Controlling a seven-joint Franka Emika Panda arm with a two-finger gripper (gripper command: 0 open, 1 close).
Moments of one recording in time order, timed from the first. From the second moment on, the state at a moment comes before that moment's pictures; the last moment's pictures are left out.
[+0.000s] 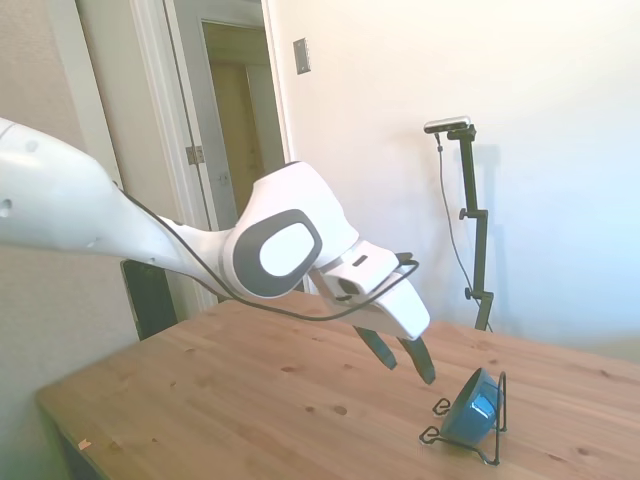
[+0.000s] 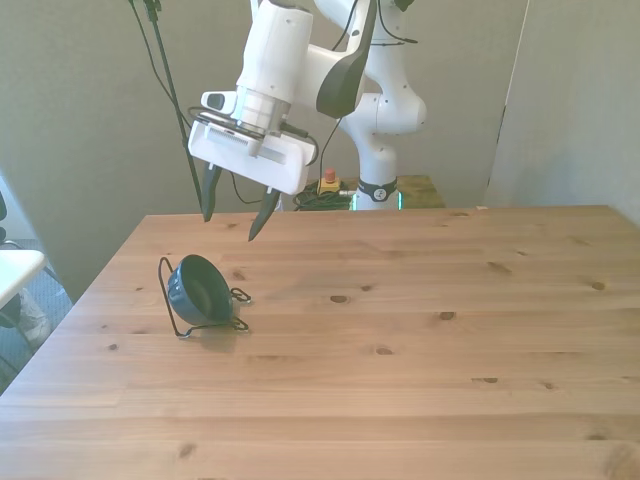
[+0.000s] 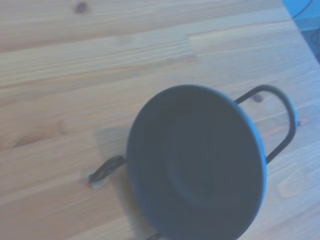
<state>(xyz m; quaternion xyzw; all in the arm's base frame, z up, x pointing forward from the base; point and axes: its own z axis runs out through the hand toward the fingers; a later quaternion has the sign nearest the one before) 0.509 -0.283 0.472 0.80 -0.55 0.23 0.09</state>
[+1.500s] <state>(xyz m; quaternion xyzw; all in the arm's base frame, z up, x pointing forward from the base) 0.550 -0.328 0.422 0.76 -0.59 0.24 0.16</state>
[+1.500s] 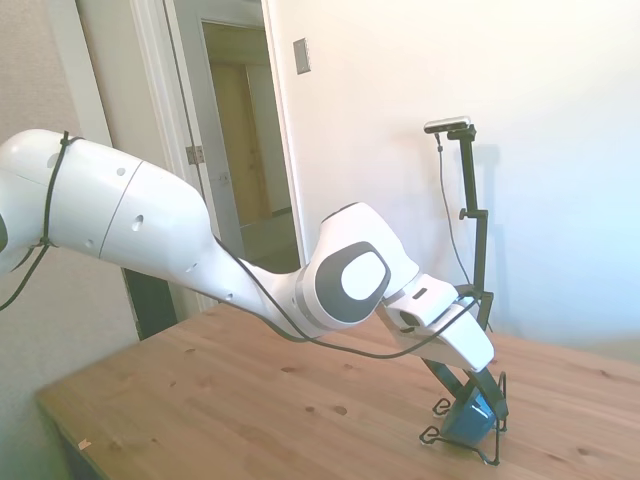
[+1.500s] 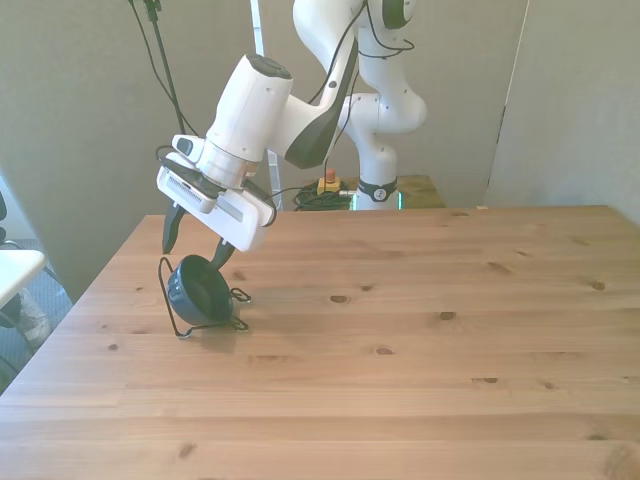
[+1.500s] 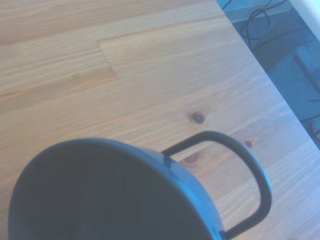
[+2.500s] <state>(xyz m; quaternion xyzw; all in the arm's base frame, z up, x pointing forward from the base) 0.561 -0.324 0.417 0.76 -0.58 0.23 0.19</state>
